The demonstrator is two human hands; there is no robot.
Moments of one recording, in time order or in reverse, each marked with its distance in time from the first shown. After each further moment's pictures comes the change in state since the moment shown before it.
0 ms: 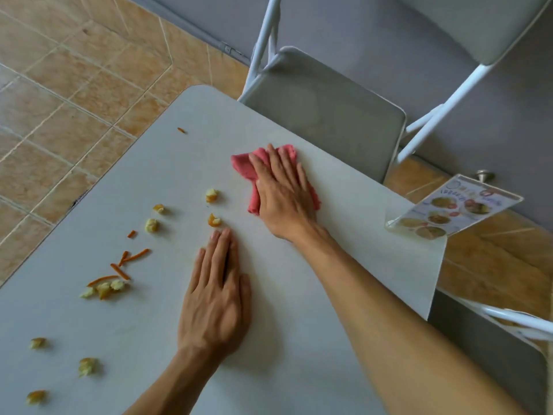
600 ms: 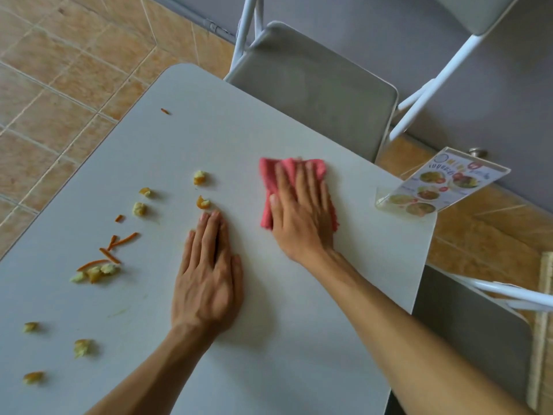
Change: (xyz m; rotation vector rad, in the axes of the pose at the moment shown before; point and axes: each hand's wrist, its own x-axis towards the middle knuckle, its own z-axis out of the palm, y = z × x) left_hand 0.002 0.003 0.001 0.031 0.003 -0.009; right_hand -0.077 0.020 0.008 -0.064 0.158 0.144
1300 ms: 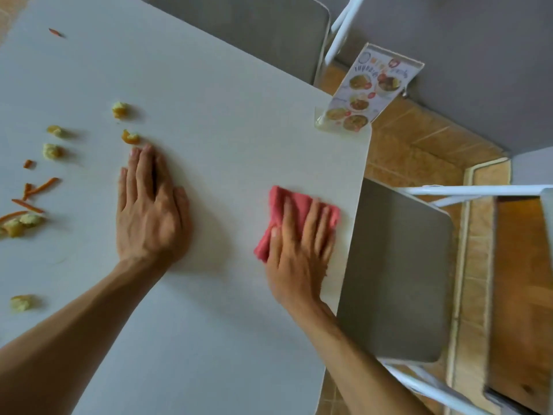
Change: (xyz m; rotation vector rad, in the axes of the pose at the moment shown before) left_hand -0.004 -0.003 0.004 -0.050 0.008 0.032; right_hand -0.203 -0.006 -0.035 -0.081 -0.061 0.509
